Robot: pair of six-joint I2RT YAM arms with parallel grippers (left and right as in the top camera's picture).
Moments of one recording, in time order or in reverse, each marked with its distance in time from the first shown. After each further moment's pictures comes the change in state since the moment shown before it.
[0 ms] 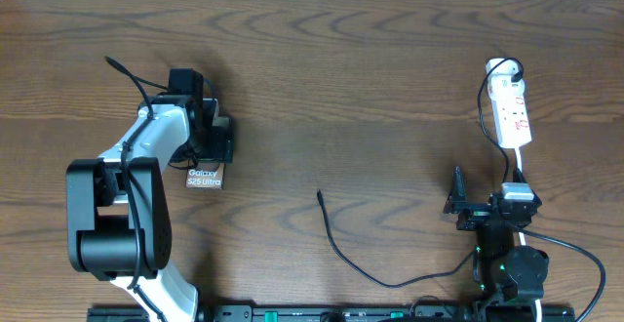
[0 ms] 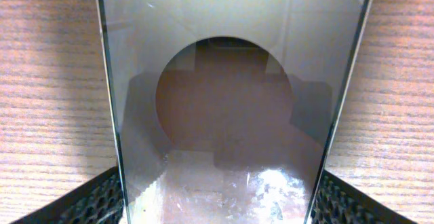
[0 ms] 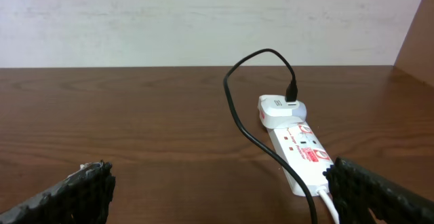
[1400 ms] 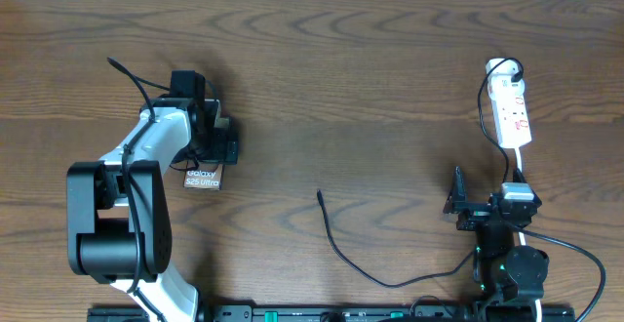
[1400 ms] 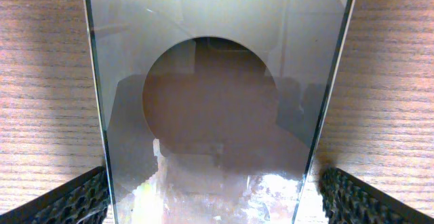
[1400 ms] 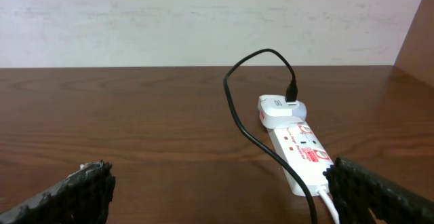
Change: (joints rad) left arm -0.006 -0.012 -0.023 0.022 0.002 0.003; right arm 0.000 0.000 0.000 0.000 0.000 0.000
